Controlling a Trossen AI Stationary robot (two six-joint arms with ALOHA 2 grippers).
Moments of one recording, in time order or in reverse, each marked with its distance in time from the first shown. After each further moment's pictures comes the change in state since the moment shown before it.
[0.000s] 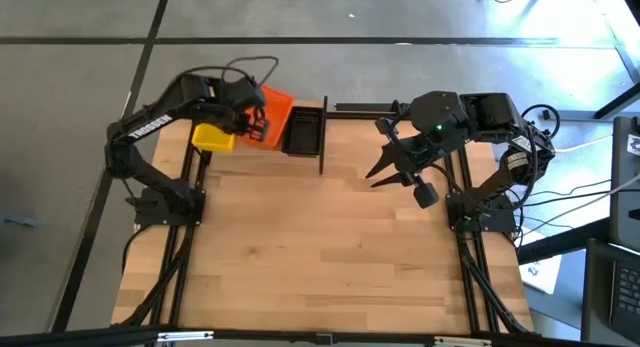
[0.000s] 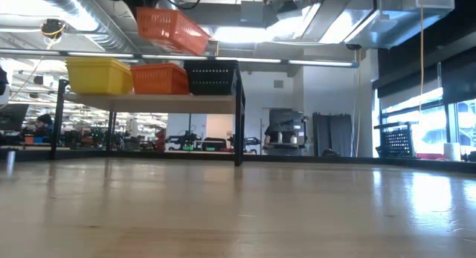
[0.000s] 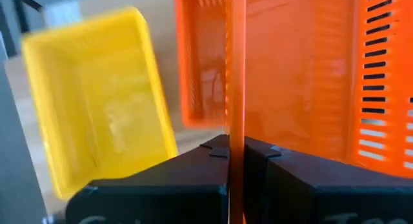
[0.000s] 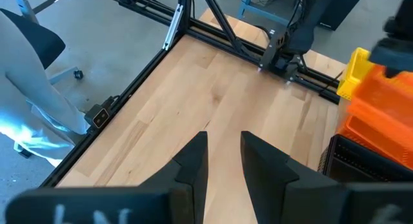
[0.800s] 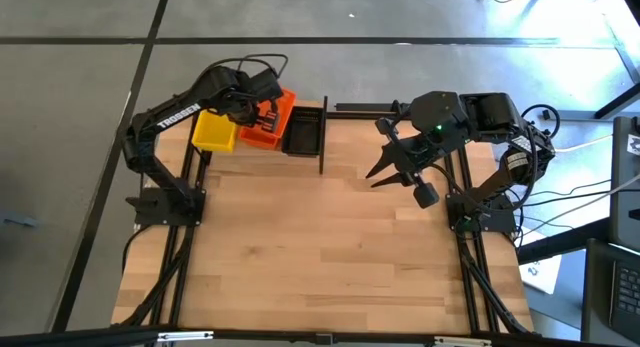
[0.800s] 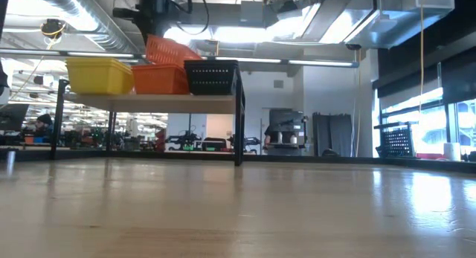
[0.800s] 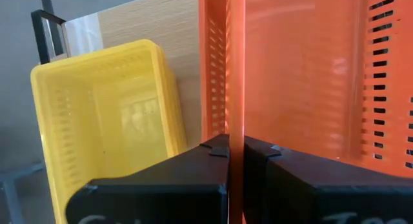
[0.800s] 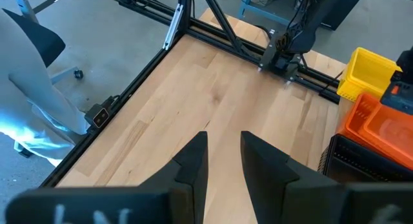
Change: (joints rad) left arm 0.141 0.146 0.000 0.038 -0.048 0.076; right arm 0.000 0.000 0.000 -0.001 0.000 0.000
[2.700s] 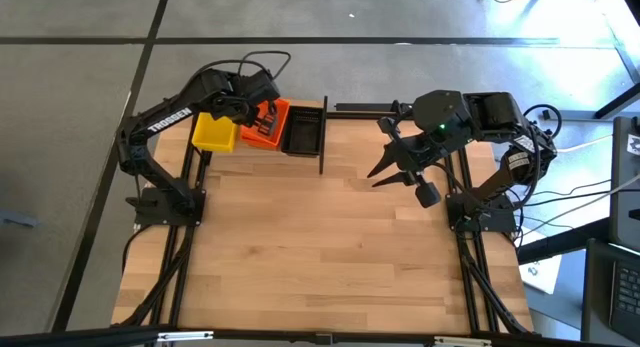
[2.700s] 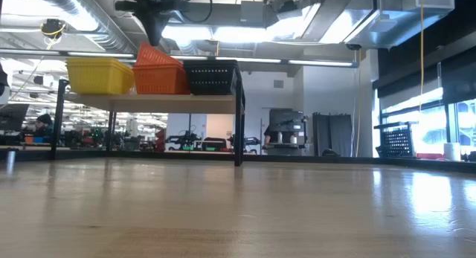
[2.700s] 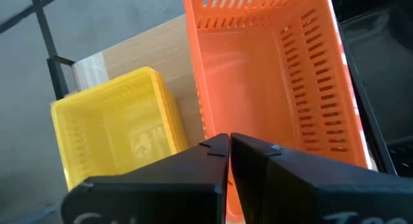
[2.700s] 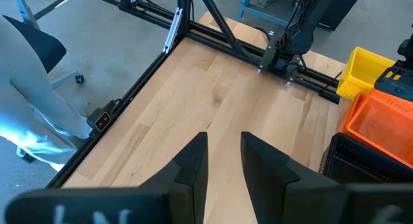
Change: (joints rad) left arm -0.050 -0.047 0.010 0.031 -0.060 0.126; right arm 0.000 -0.008 0.000 0.000 0.000 0.020
